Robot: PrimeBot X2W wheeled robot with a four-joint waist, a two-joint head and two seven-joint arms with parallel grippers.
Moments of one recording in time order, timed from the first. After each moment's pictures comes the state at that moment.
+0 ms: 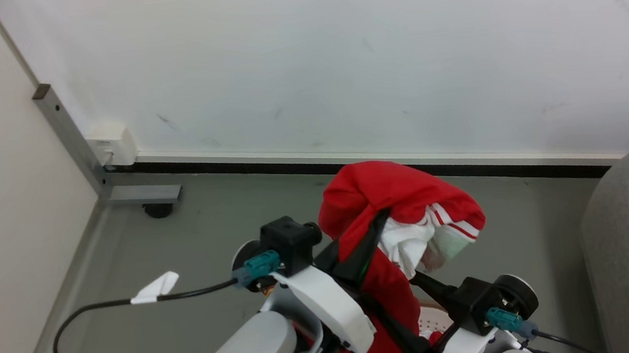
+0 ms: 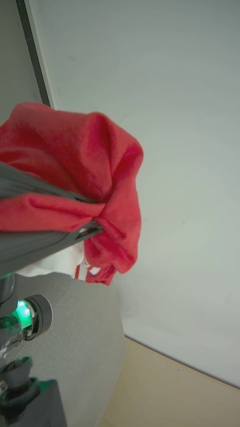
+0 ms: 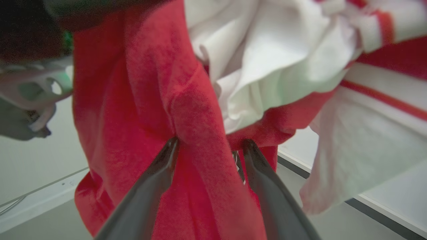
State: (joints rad) left arm -0.62 0.17 -0.84 0.34 -0.65 -0.06 -0.19; right arm -0.44 -0.08 0.74 0.55 0.43 0.13 -0.26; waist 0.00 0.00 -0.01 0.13
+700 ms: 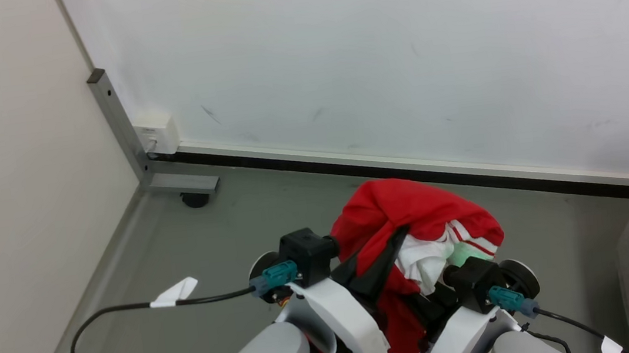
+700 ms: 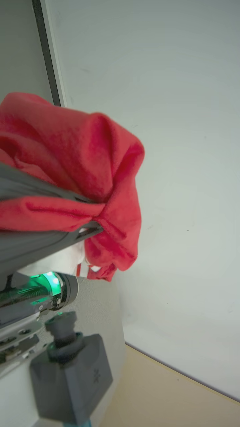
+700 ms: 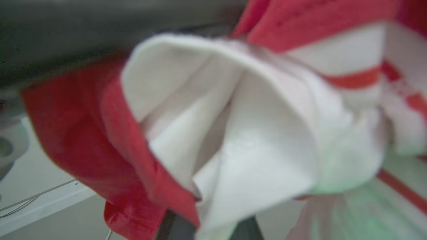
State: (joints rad) left arm -0.61 0.15 -0.89 0.34 -0.66 -0.07 -0.18; right arm -0.51 -0.07 0.77 0.63 0.50 0.13 -0.26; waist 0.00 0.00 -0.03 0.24
